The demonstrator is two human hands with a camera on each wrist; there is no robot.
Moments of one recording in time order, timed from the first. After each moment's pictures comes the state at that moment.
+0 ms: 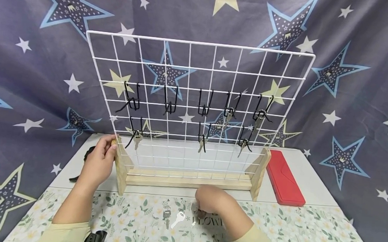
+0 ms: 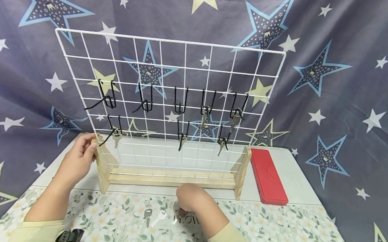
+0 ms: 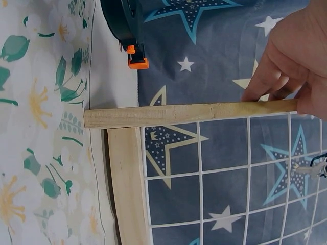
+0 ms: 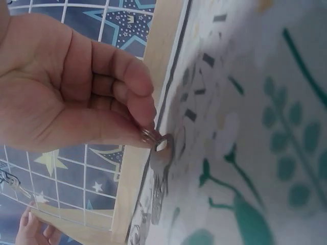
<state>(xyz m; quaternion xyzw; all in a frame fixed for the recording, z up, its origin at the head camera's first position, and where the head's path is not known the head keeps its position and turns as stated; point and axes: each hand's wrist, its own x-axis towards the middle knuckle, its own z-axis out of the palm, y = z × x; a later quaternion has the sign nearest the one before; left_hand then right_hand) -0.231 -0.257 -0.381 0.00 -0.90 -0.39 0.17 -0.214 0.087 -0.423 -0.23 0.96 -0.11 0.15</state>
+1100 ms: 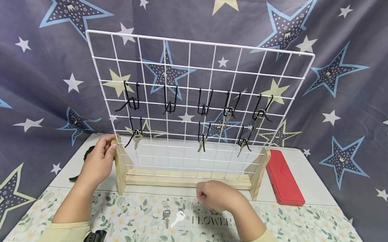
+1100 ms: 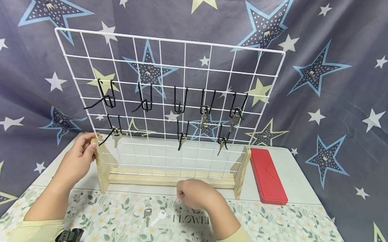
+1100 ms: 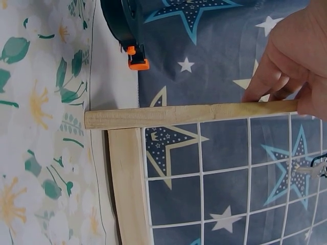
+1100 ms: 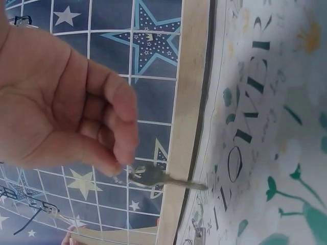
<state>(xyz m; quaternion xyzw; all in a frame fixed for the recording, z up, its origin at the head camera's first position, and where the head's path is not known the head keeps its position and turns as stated) -0.232 -0.258 -0.383 -0.01 -0.90 -0.39 0.17 -0.213 0.114 -0.396 -0.32 0.91 -0.20 0.14</state>
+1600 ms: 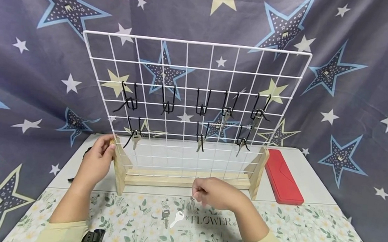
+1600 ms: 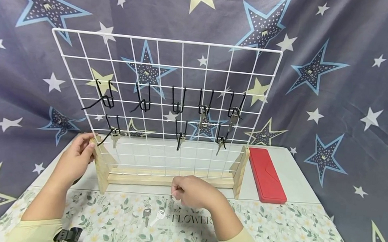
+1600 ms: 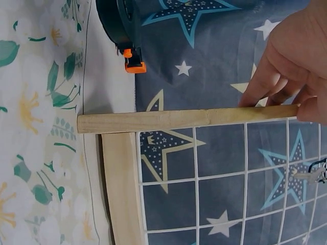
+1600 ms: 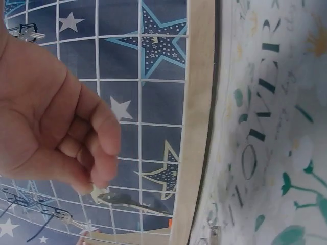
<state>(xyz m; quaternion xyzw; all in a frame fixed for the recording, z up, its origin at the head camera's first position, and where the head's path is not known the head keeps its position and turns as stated) -0.235 -0.260 -0.380 -0.01 -0.89 -0.43 0.15 -0.212 0.116 -0.388 -0.31 0.88 -0.30 0.17</state>
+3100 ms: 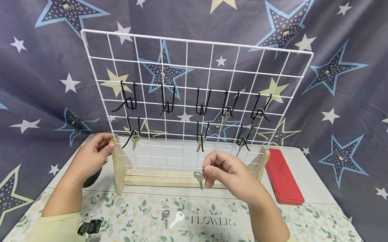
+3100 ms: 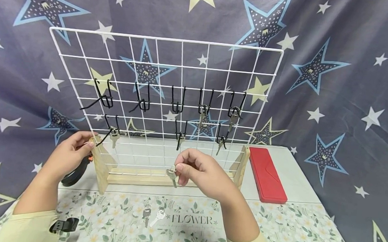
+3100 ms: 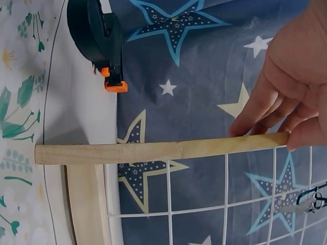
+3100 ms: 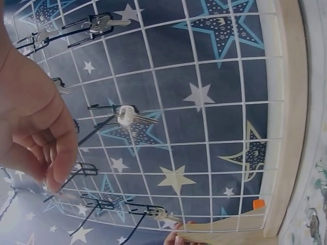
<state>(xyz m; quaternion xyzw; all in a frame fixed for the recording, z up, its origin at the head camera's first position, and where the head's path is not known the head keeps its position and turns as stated) -0.241 -0.276 -0.364 -0.06 -0.90 -0.41 0.13 -0.188 0.136 -0.314 -0.38 0.71 -0.59 0.05</state>
